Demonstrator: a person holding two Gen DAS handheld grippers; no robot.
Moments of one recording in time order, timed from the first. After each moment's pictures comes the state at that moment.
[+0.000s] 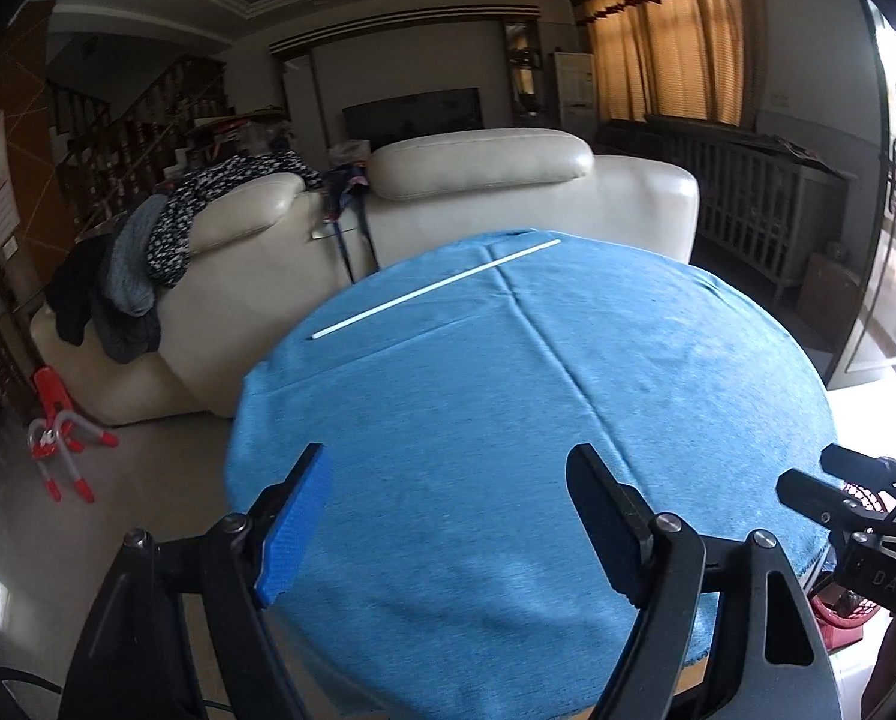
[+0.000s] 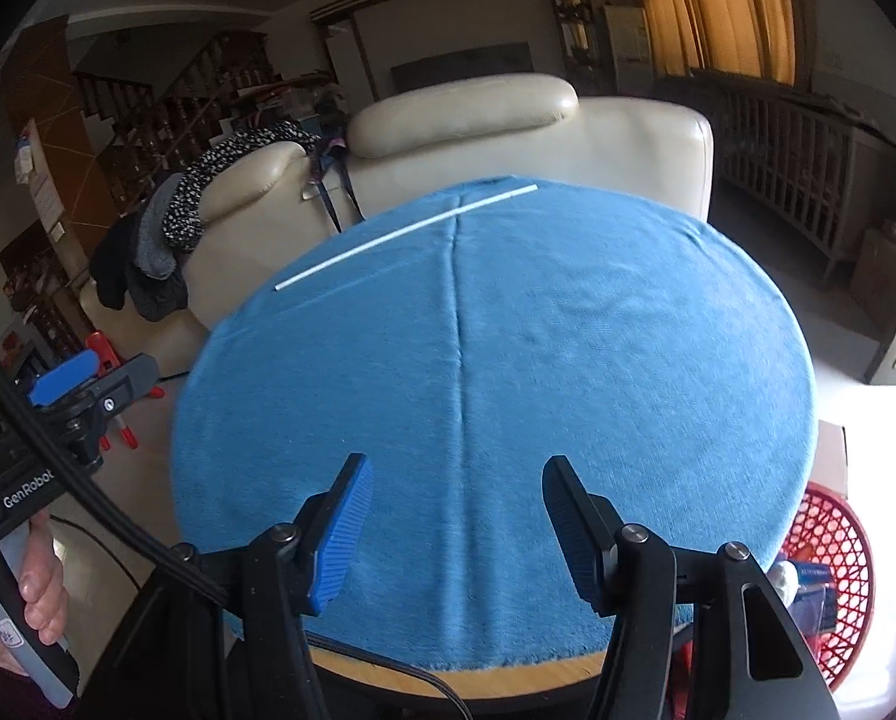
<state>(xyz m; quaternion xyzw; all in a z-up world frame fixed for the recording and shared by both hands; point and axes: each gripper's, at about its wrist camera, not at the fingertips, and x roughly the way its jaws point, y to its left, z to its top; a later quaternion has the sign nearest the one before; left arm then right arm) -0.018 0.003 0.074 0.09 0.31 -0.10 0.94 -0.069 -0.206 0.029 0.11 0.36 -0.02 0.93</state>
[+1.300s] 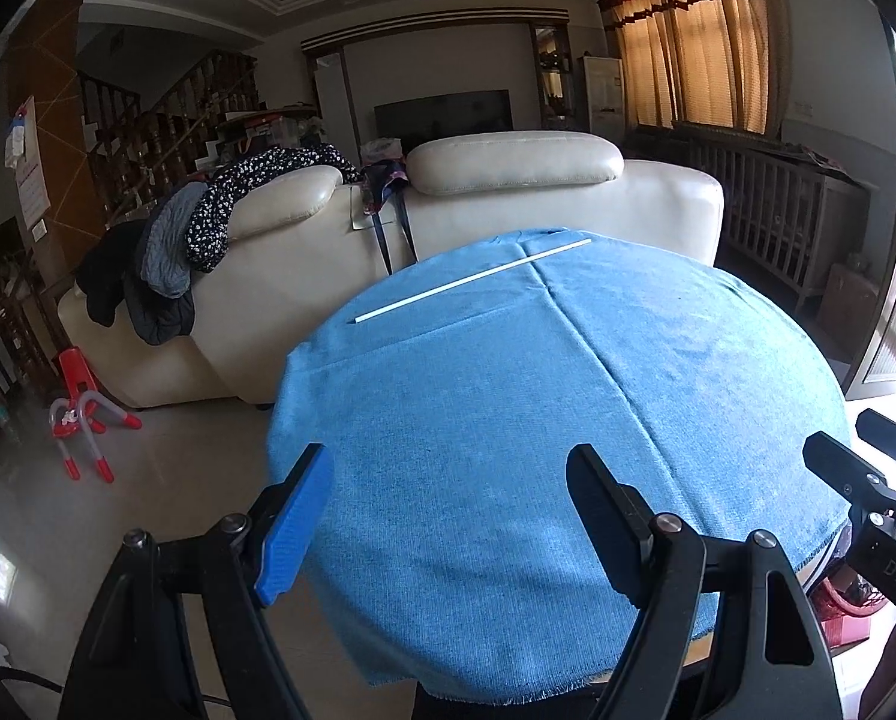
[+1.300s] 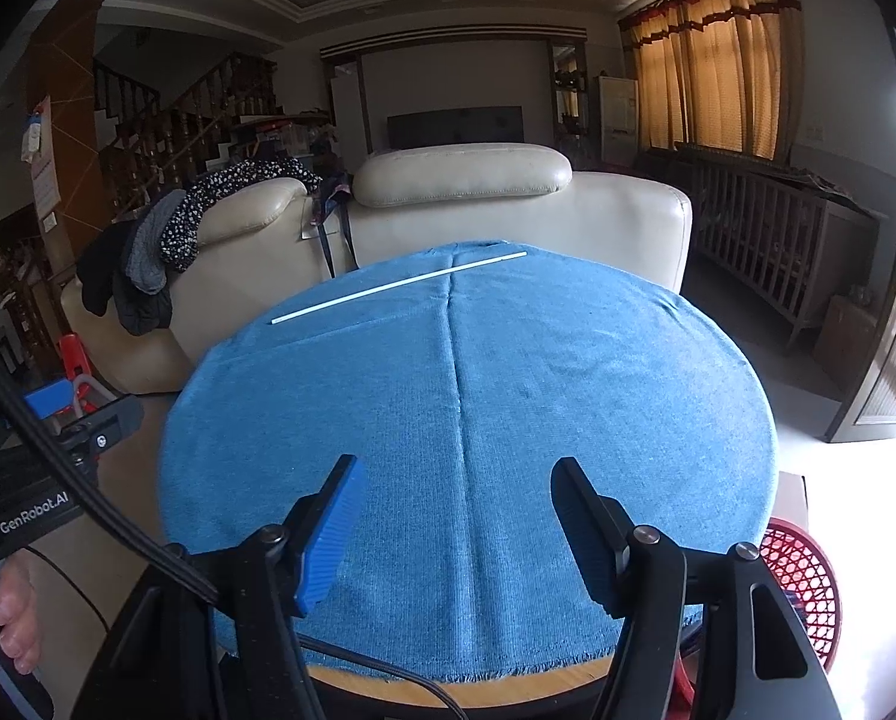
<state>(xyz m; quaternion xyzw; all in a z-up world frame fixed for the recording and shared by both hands) -0.041 0.033 0.072 0.08 0.31 -0.08 0.95 -0.095 -0.165 0.049 0.05 0.30 -0.06 0.95</state>
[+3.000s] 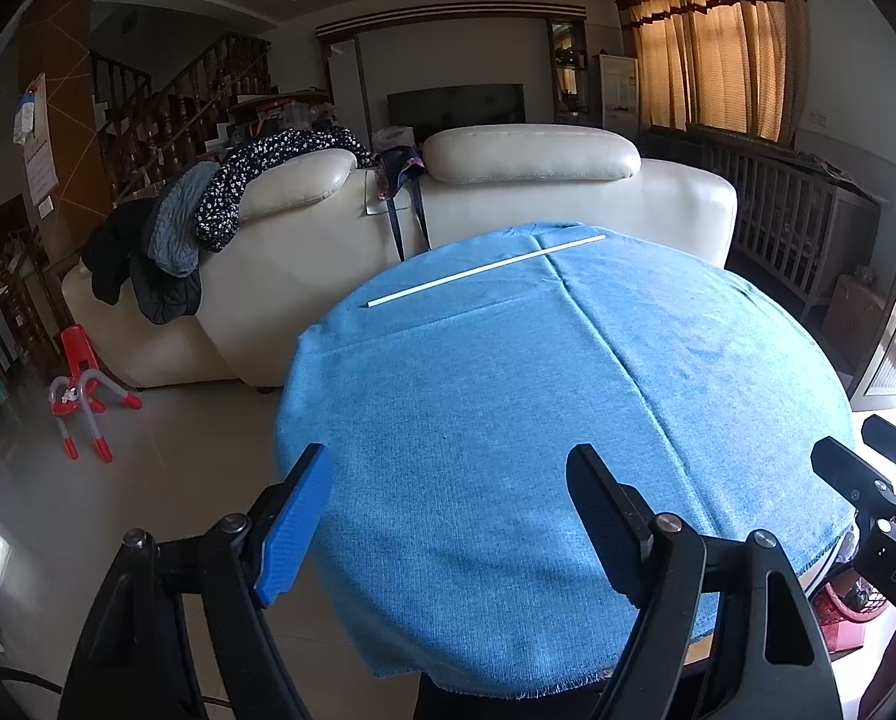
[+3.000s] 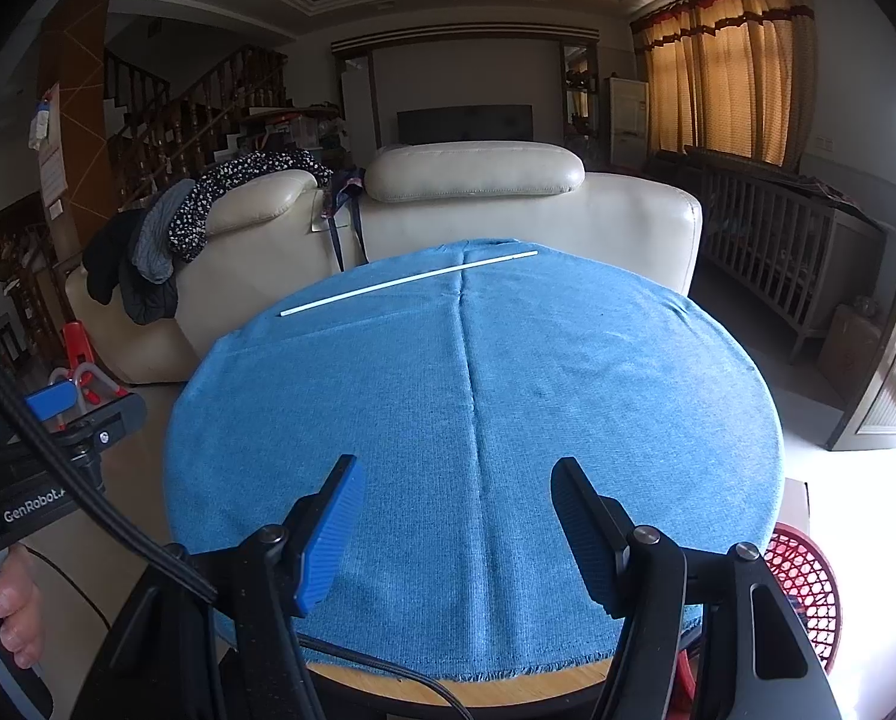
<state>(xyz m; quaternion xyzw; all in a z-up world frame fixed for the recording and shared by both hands) -0.037 0.050 0.065 0.07 0.32 -0.07 0.94 -0.094 -0.152 0.048 0.04 0.31 -0.05 0.95</state>
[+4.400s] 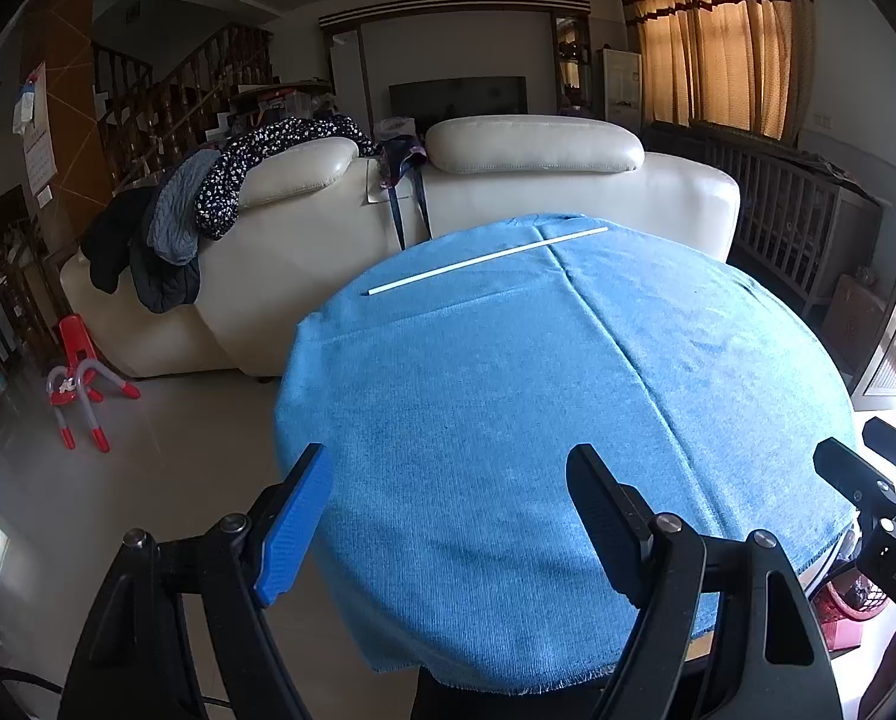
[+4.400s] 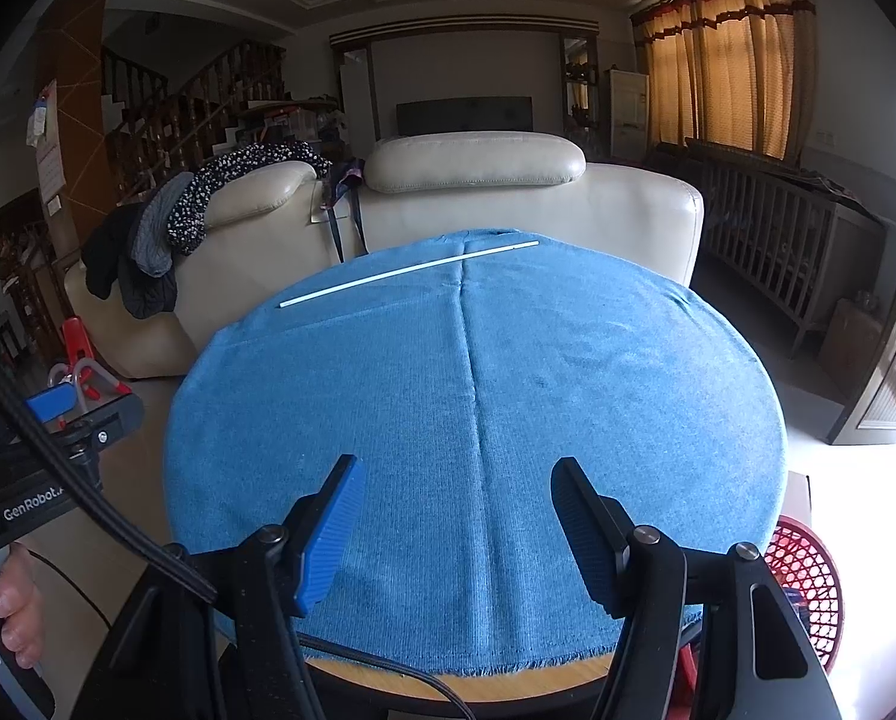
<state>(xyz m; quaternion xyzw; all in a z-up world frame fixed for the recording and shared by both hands) -0.035 0.053 0.059 0.06 0.33 -0.07 0.94 -0.090 -0.153 0.041 0.04 0.32 -0.05 0.95</state>
